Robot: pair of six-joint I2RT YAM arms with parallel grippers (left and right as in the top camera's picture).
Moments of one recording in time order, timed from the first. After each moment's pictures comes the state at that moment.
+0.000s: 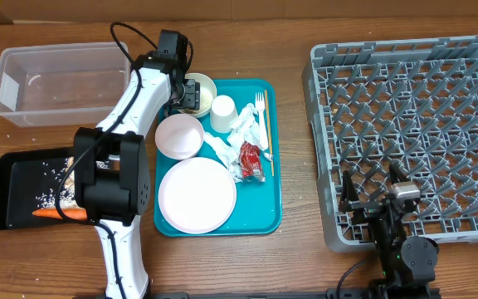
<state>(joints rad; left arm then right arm) -0.17 2.20 1.75 -0.81 -0.09 -0.16 0.07 0.01 0.02 -0.03 -0.07 0.07</state>
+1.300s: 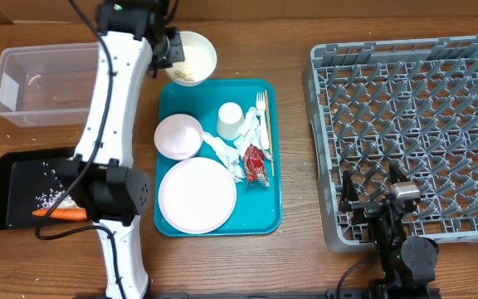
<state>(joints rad) -0.16 2.20 2.47 -1.46 -0.13 -0.38 0.07 0.01 0.02 -0.03 -0.07 0.07</state>
